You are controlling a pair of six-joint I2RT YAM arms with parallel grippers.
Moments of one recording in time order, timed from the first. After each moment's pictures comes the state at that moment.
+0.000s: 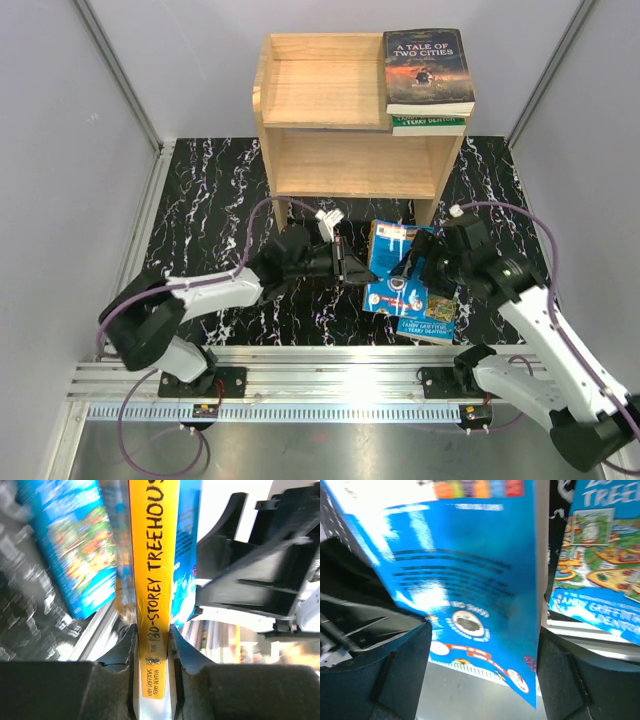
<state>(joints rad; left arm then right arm) -0.84 1.51 0.68 0.61 0.57 -1.16 0.47 0.93 0.96 -0.93 -0.15 0.84</state>
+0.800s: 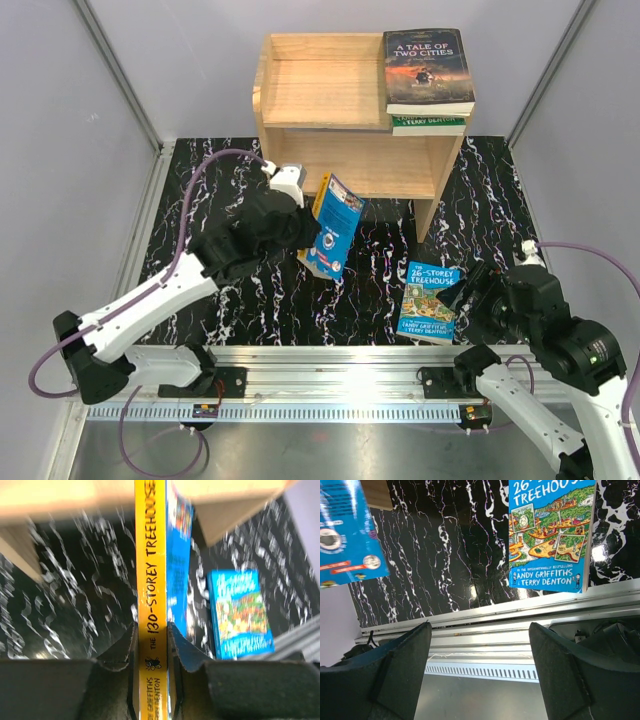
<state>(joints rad) -0.89 1.22 1.23 -0.54 -0.28 -0.57 0.47 0.53 1.12 -1.34 0.09 0.91</state>
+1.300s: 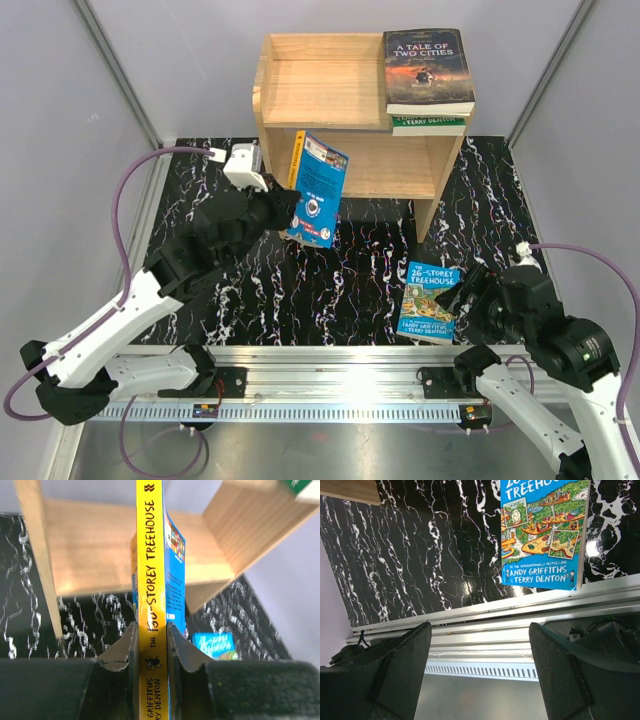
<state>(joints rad) -0.89 1.06 1.28 -0.41 -0.43 -0.48 0.47 0.52 1.08 -1.34 0.09 0.90</state>
